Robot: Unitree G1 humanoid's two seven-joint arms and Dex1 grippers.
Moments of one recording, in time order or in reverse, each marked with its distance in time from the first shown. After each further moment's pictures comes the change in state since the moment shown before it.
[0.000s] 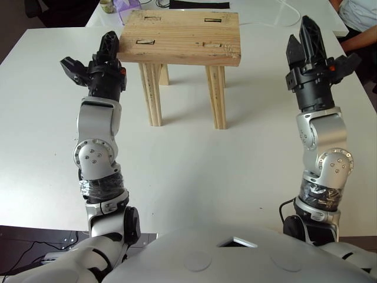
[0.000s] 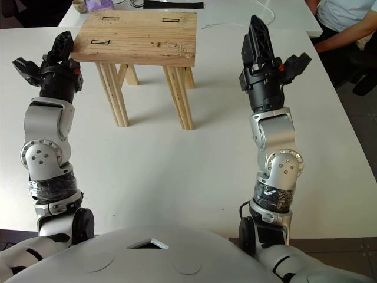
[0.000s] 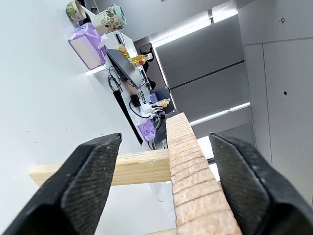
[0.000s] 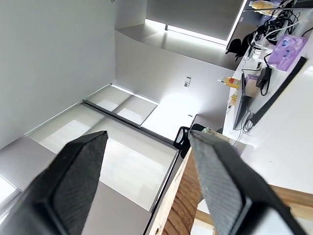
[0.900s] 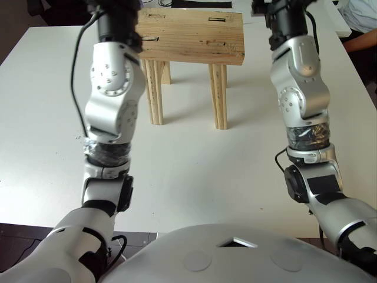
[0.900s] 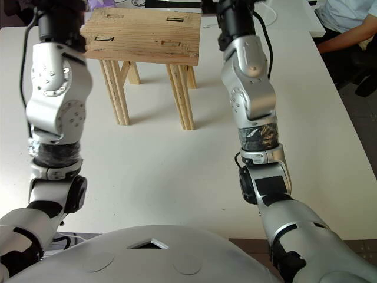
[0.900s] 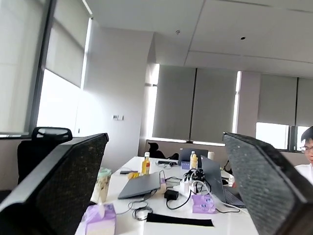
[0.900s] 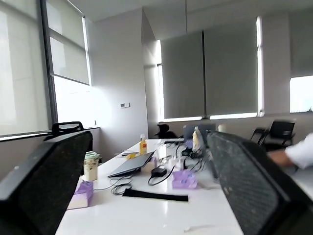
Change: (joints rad) left arm -0.421 0.055 -0.390 0.112 1.183 -0.105 -0.142; right arm -0.568 -0.069 0.353 0.422 -1.385 -0.226 -0.085
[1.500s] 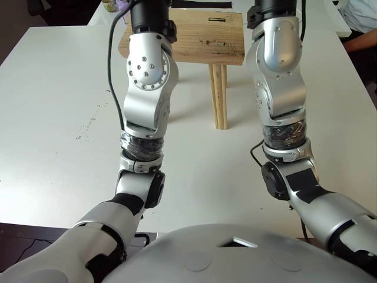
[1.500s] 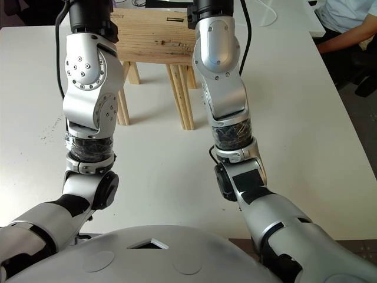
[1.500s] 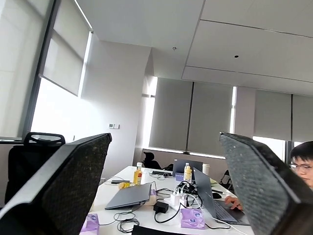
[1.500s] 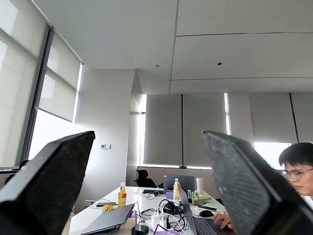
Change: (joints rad) left arm -0.013 -0.211 0.072 -0.019 0.172 0.047 -0.017; right arm -0.025 0.192 -0.003 -0.122 -0.265 -0.019 -0.070
